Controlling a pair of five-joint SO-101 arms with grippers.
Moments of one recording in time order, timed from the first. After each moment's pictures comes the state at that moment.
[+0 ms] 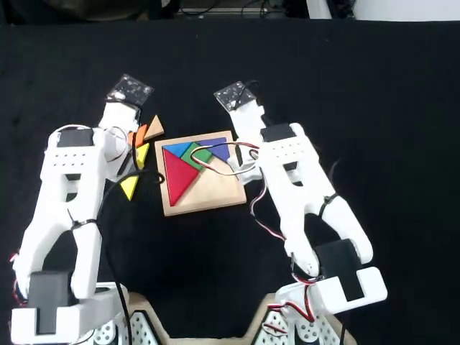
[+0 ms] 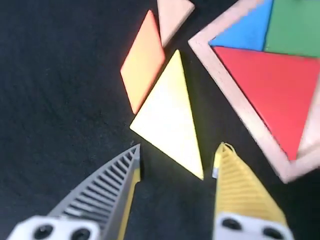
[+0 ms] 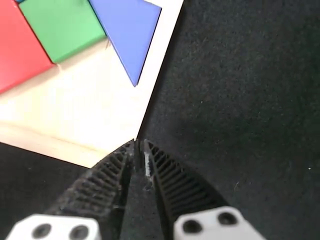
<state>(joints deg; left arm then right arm) -8.3 -11.6 28.9 58.8 -30.1 -14.7 -1.1 26.1 59.4 15.5</state>
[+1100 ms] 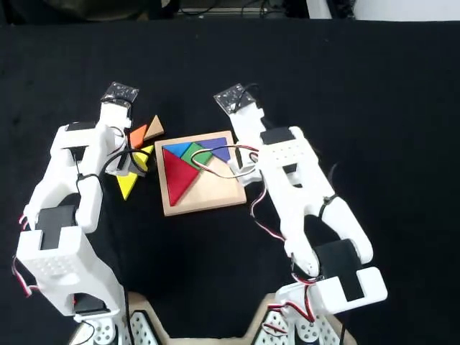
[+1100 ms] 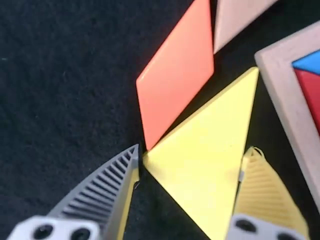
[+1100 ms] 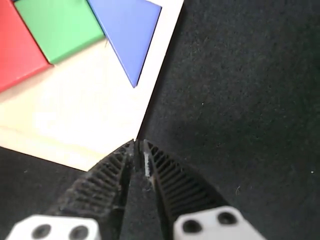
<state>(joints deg) -12.7 16.4 18.8 49.4 -26.9 -14.7 -1.1 28.1 56.5 16.6</state>
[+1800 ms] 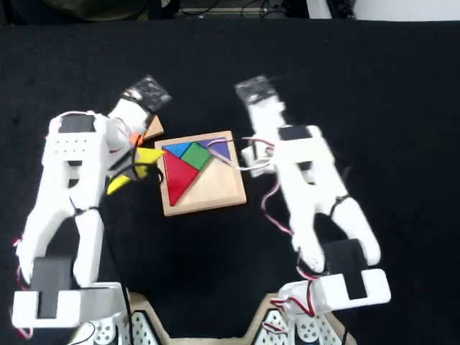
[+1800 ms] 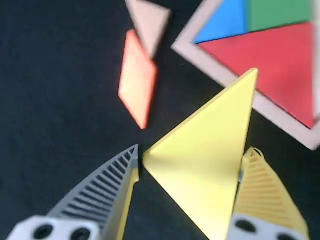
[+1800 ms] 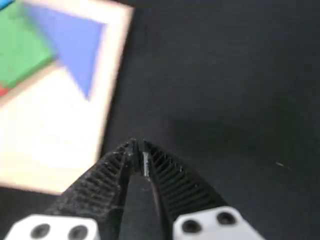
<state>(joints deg) -6.8 -7.3 20.6 63.8 -50.9 -5.7 -1.1 28.3 51.0 11.9</state>
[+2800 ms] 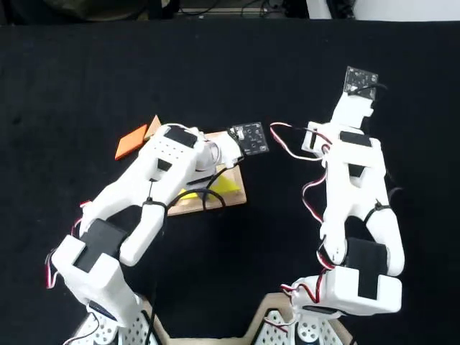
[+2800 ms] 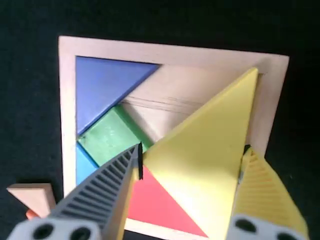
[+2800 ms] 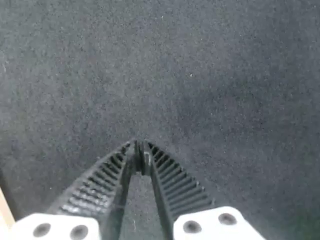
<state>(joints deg) 19.7 10.9 17.4 52.1 -52.4 11.6 -1.1 31.1 37.8 -5.9</state>
